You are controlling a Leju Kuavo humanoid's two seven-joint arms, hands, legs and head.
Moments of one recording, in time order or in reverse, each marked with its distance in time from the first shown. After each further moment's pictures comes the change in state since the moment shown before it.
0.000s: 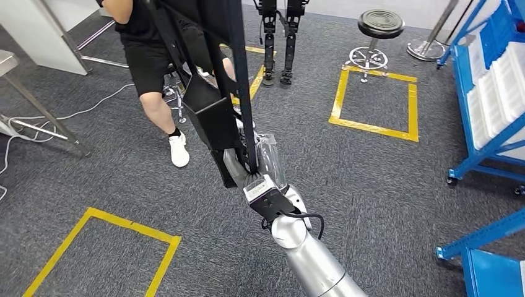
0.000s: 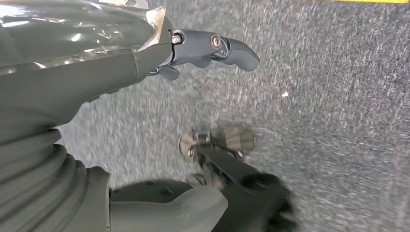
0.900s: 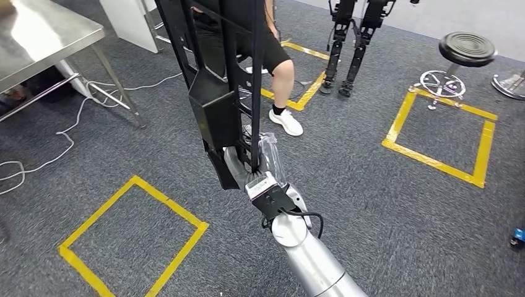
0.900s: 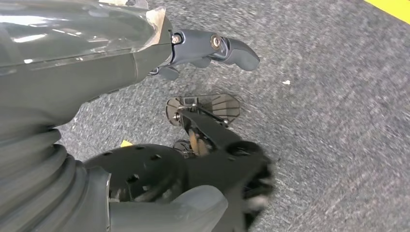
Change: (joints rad) left arm 0.002 0.001 0.056 0.000 0.073 -0.155 -0.012; right arm 0.000 0.006 -0.016 0.007 -0.008 0.030 -0.004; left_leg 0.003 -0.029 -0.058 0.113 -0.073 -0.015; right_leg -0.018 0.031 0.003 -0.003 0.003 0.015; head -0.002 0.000
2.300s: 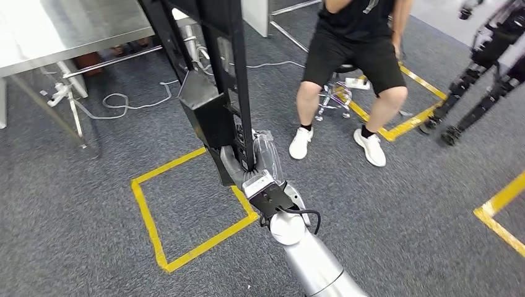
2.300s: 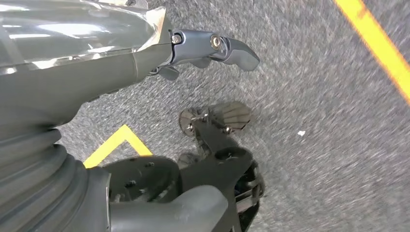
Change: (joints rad) left arm -0.013 0.002 -0.002 -0.001 -0.064 0.035 0.016; right arm -0.012 0.012 0.004 0.002 0.003 0.006 0.001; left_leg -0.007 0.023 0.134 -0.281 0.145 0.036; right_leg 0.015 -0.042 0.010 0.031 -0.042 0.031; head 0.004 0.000
